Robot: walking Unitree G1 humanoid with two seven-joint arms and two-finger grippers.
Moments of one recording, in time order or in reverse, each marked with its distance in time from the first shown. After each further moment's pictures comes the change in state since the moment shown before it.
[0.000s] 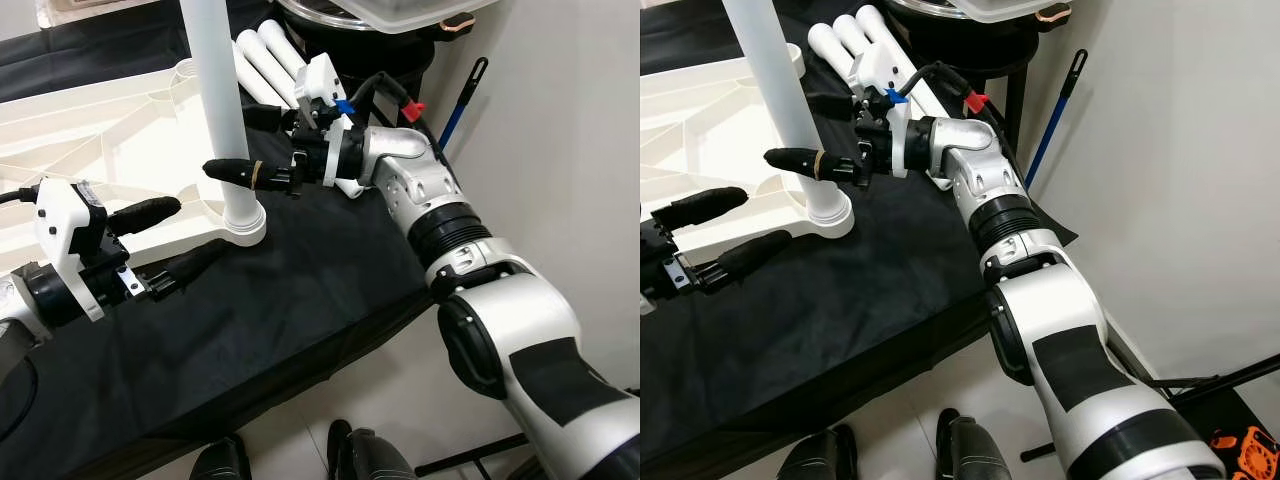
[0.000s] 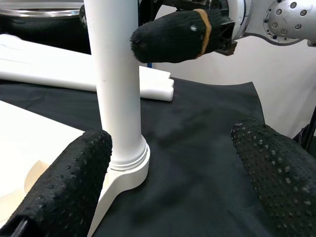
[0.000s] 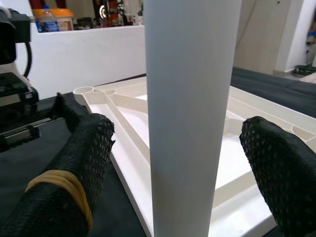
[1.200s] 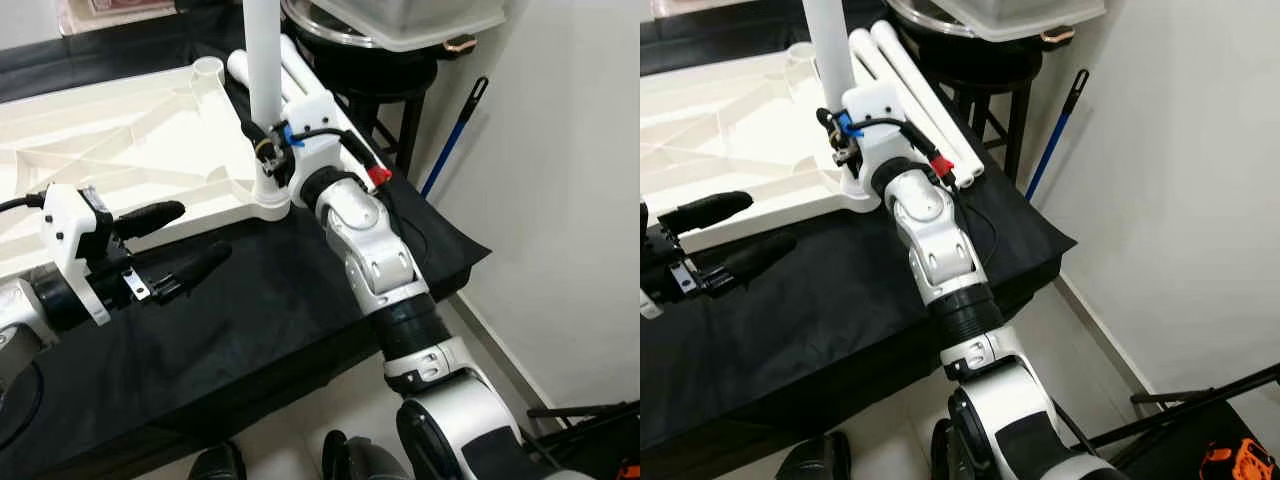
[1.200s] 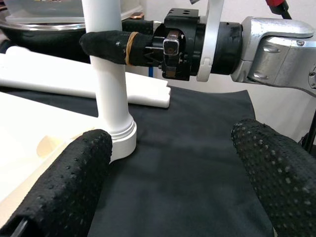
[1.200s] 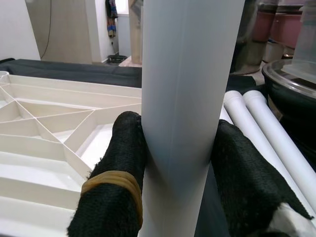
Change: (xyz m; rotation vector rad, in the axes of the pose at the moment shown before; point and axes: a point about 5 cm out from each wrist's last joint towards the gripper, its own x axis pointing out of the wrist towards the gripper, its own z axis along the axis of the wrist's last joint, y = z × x) left arm 0.001 -0.004 -0.004 -0.009 -0.012 0.000; right arm 0.022 0.035 -0.025 -0.039 0.044 -0.851
